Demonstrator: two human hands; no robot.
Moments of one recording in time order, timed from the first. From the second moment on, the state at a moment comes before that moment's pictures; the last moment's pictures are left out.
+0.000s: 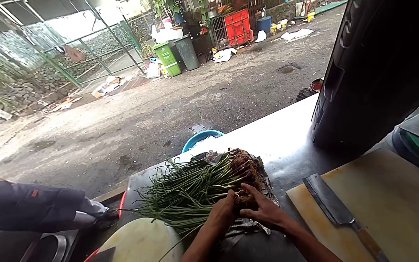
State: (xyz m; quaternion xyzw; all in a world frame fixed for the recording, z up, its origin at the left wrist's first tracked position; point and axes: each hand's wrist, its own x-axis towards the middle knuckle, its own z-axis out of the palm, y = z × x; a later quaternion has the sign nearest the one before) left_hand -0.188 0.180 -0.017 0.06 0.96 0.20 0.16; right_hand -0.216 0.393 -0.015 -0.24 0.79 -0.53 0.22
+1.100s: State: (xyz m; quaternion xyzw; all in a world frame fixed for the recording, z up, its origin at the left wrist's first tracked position) left_hand -0.185 0.186 -0.053 0.15 0.97 0.11 0.18; right_hand -0.207 0.384 -0.024 -0.22 0.90 -0.33 0.20
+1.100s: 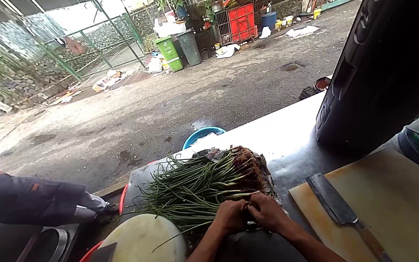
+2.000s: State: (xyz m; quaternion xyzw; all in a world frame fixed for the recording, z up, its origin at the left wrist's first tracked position) left_hand -0.133 0.149 -0.068 0.11 0.98 0.13 0.01; right_hand -0.282 0.343 -0.092 -0.27 0.93 -0.16 0.19
